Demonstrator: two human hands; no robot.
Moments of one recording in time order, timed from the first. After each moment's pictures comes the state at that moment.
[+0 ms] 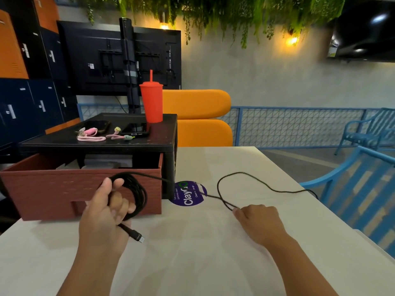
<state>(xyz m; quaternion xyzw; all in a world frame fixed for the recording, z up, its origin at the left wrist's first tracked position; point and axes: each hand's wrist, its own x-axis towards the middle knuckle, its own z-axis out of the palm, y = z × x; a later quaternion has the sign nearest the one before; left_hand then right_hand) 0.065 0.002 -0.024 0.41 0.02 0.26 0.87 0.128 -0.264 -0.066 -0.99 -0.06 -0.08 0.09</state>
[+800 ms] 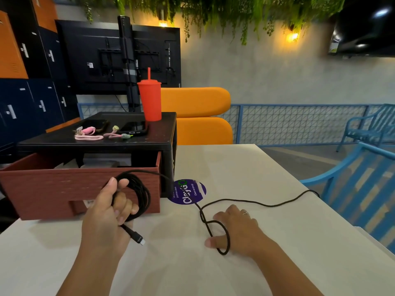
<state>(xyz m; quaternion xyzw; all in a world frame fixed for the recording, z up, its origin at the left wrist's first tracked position) 0.067 -0.005 -0.027 0.44 0.03 0.25 0.86 0.119 -0.236 -0.075 -0.98 -0.12 0.09 0.14</state>
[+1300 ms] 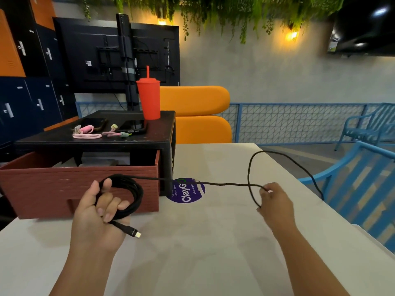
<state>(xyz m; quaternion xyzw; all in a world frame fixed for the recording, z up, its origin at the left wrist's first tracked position) 0.067 0.008 -0.027 0.29 0.04 0.20 0.94 0.139 -0.282 -0.058 -0.82 0.14 -0.21 0.50</state>
